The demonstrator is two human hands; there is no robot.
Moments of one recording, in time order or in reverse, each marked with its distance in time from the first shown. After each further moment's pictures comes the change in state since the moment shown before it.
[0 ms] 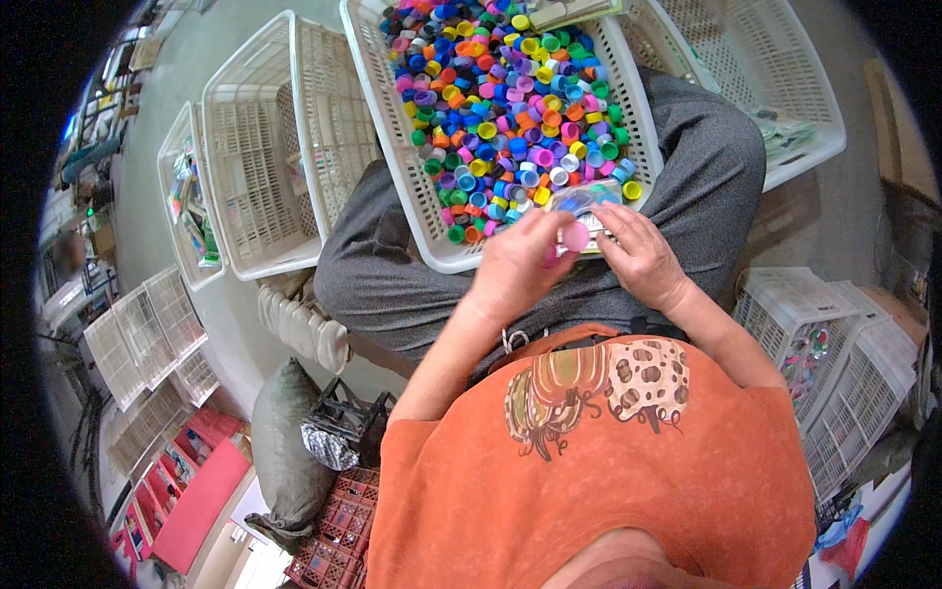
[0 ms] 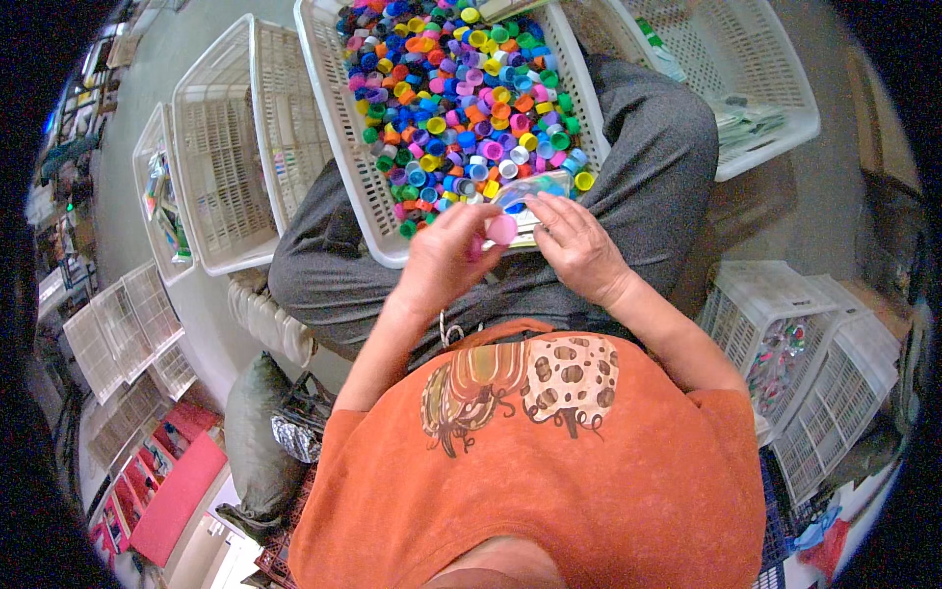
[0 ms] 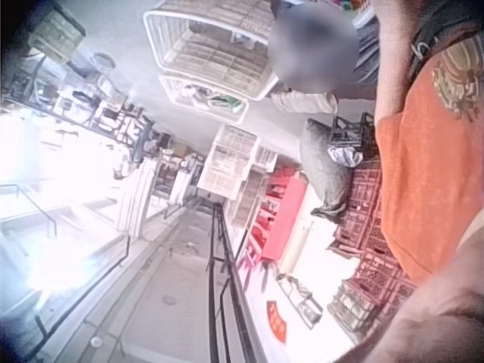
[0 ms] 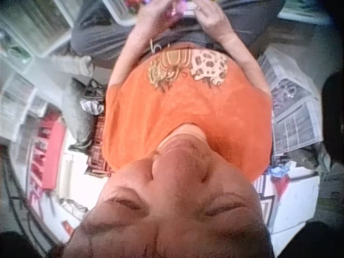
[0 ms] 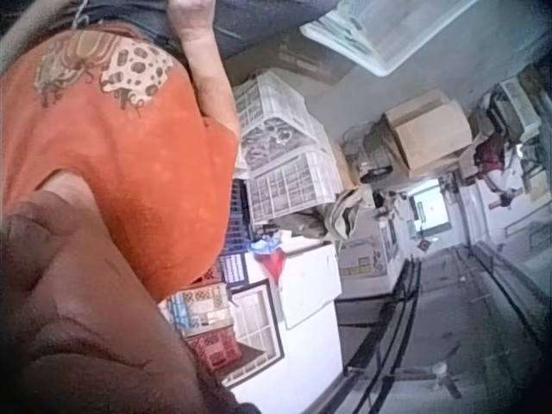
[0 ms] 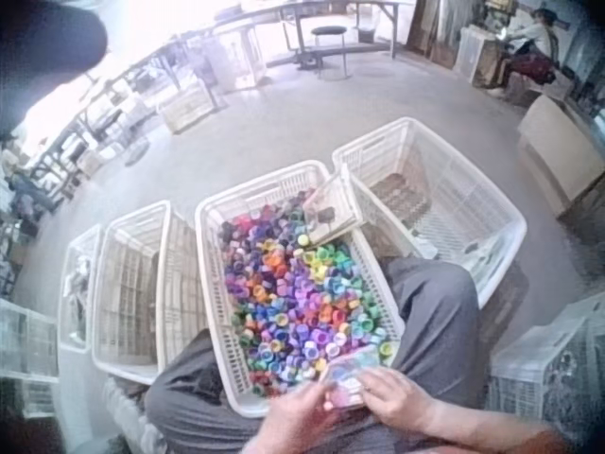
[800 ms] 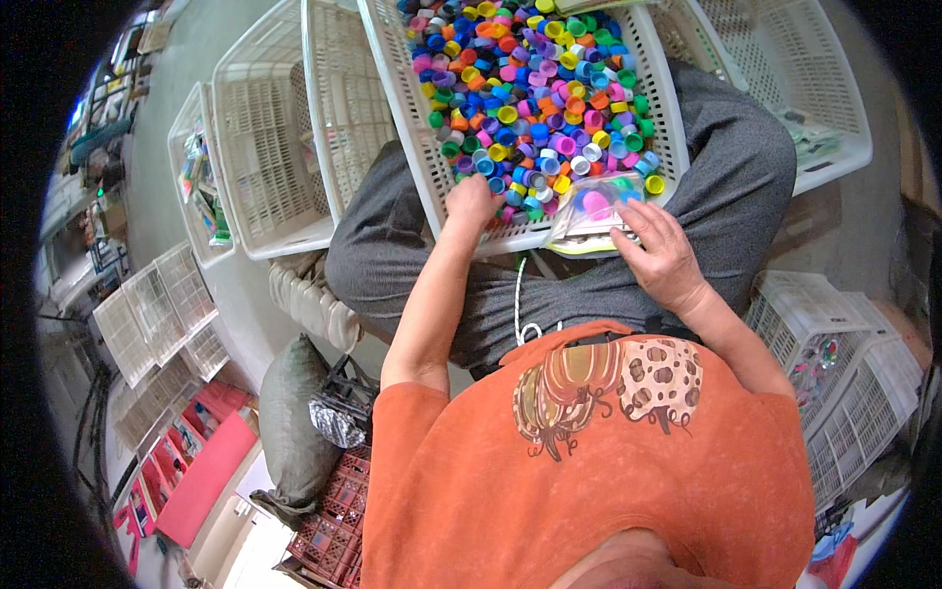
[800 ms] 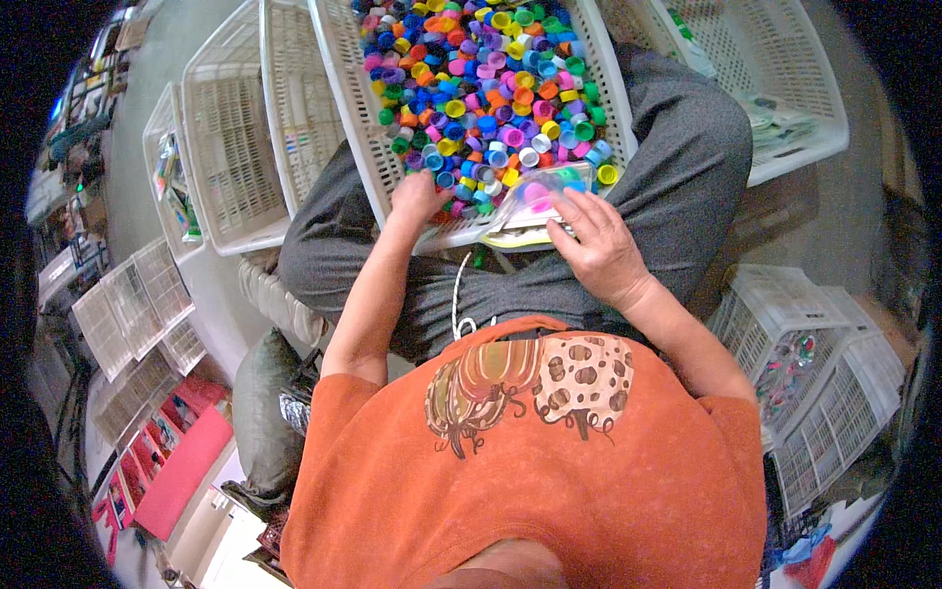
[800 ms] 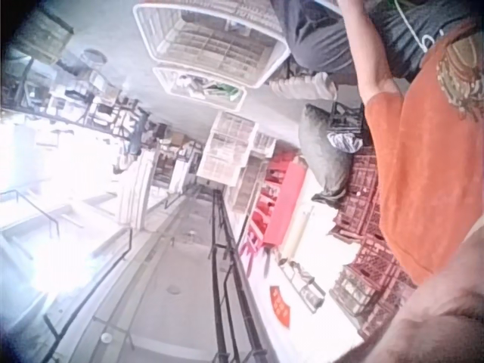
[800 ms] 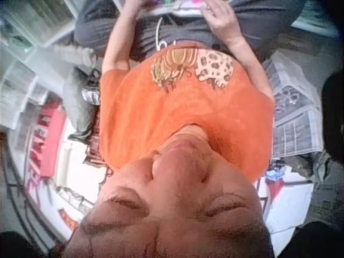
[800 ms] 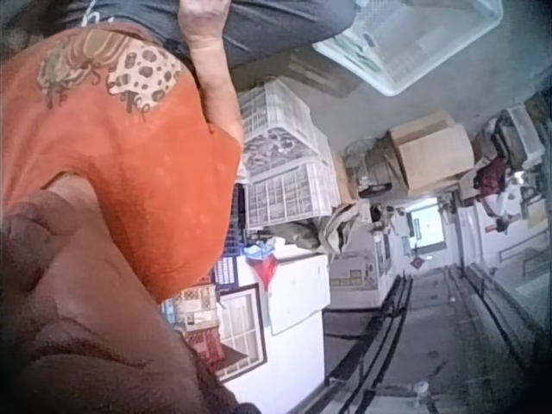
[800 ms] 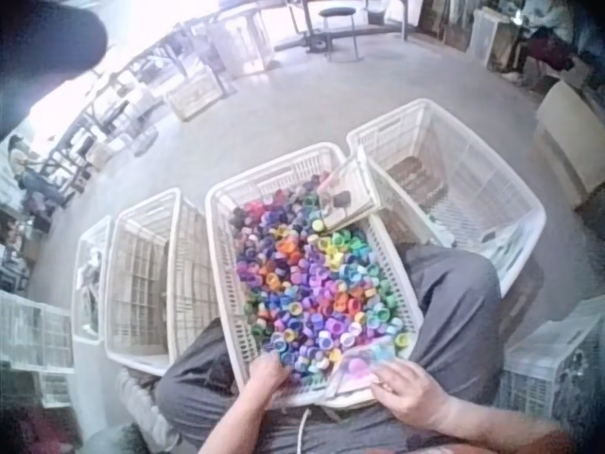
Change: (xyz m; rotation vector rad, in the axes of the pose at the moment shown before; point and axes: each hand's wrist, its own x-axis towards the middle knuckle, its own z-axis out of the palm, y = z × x) left_hand -0.002 -0.197 0.024 0.693 -0.333 -0.643; right_hand -0.001 -0.001 0.003 -0.005 -0.032 0.033
